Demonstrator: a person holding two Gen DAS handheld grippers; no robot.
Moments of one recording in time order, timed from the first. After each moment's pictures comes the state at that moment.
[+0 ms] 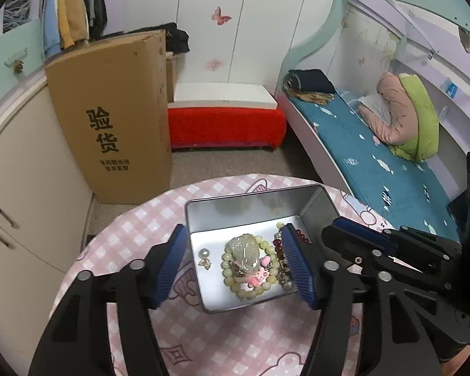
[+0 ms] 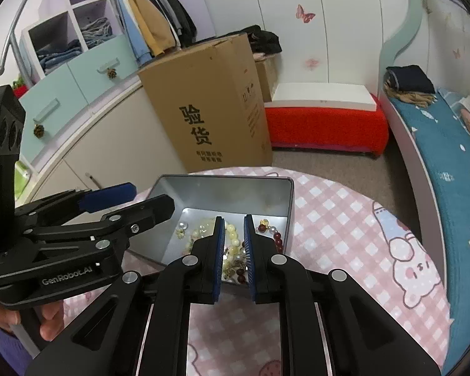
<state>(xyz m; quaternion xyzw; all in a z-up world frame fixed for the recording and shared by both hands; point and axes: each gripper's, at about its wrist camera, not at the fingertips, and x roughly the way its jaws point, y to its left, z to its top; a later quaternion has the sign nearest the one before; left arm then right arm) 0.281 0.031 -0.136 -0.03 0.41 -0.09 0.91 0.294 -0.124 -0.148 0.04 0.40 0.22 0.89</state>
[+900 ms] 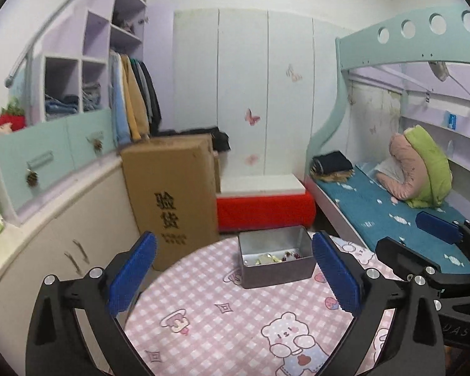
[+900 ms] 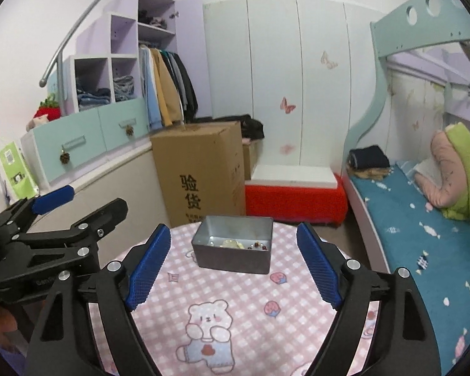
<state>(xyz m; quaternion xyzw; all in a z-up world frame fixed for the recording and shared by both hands) 0.058 0.028 -0.025 0.01 0.19 0.01 0.98 0.069 -0.139 -0.021 0.01 0.21 0.16 0.97</state>
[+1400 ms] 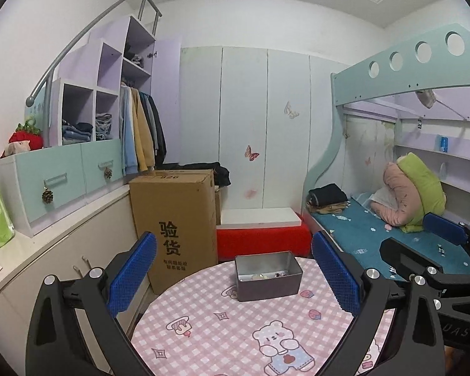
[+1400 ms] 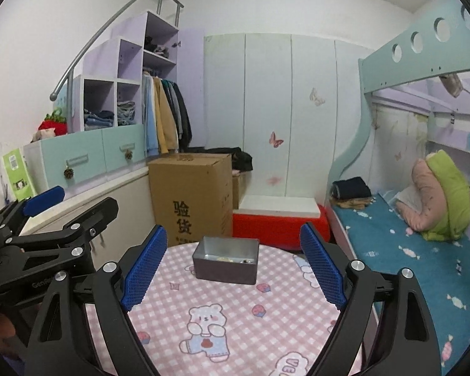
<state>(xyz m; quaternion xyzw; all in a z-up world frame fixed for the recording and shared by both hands) -0.008 0.021 0.002 0.01 0.11 0.01 0.99 -0.014 -0.147 0.015 -0.01 0.14 0.13 0.98</state>
